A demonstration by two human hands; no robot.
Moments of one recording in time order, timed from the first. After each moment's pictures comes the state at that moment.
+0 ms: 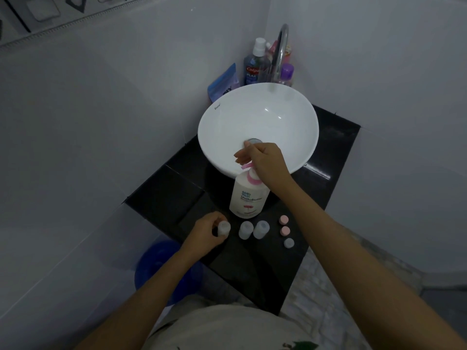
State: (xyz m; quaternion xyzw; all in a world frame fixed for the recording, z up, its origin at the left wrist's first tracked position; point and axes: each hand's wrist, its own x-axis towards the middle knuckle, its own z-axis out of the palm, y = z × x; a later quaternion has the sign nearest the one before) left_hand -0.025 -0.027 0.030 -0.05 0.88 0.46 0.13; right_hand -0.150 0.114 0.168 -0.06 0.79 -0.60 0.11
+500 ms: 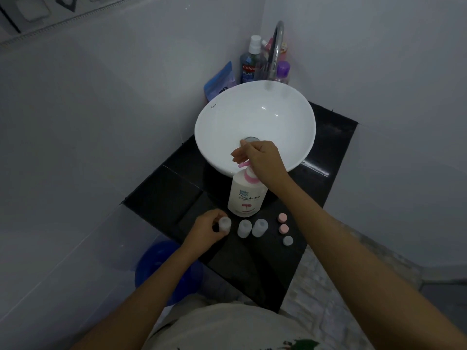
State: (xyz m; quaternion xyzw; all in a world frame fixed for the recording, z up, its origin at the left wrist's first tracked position) left_hand -0.033 -0.024 0.025 -0.05 0.88 0.47 0.12; right_hand -0.151 0.115 0.169 -0.06 0.79 -0.60 0.11
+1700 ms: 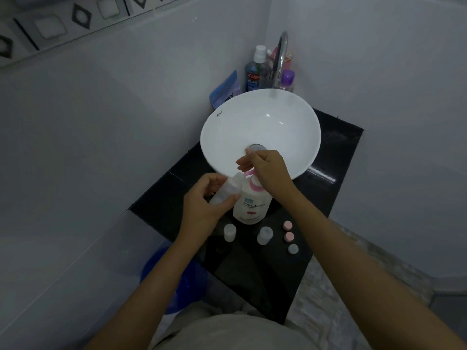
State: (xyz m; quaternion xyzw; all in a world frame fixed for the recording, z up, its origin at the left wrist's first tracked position) left_hand -0.041 -0.017 0.151 -0.06 0.79 0.60 -0.12; right_hand -0.148 0.117 0.168 -0.08 0.81 -0.58 0.08
